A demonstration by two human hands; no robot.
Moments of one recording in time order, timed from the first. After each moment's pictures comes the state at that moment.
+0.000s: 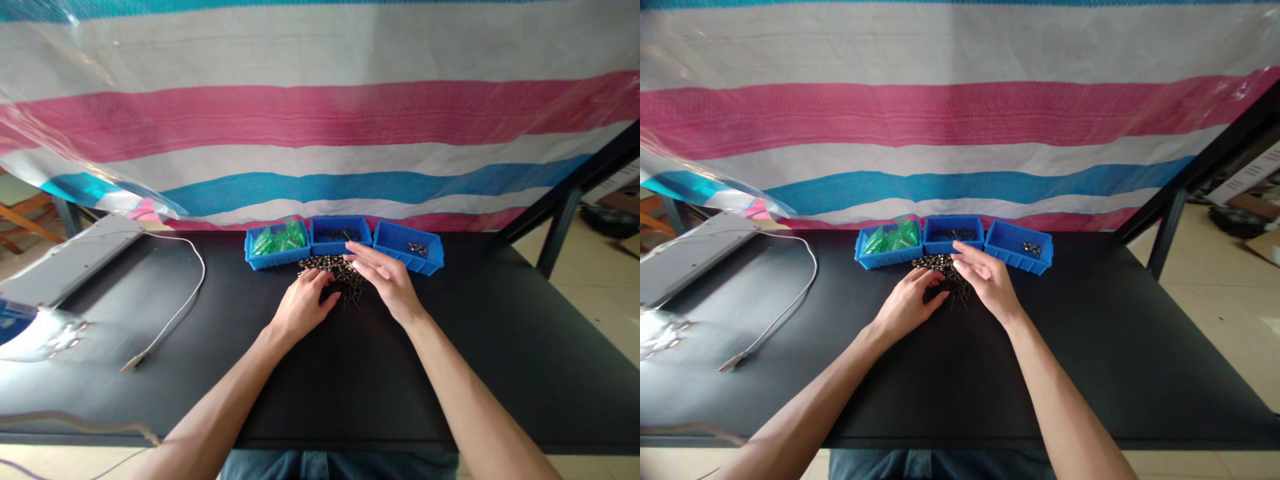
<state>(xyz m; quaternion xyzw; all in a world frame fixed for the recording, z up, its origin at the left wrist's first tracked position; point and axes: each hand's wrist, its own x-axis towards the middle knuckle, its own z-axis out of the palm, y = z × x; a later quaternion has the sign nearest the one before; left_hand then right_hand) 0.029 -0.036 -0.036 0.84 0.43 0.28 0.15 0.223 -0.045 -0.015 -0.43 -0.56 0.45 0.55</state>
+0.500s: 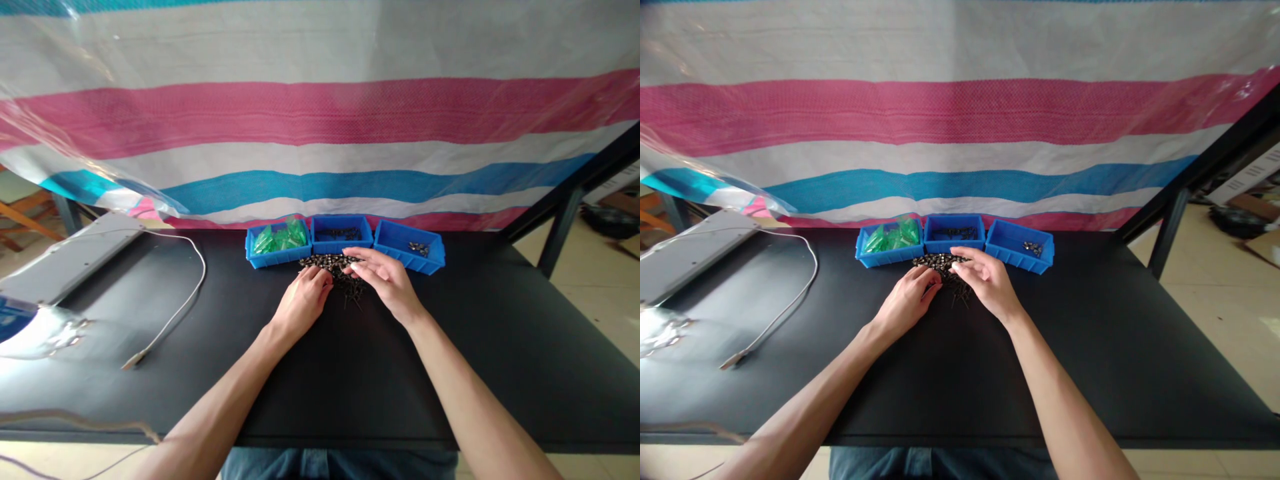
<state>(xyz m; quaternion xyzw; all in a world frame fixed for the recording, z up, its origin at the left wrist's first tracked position) 0.026 -0.033 -0.034 0.85 0.43 0.27 0.15 0.223 -0.048 -0.010 -0.43 -0.57 0.47 0.52</state>
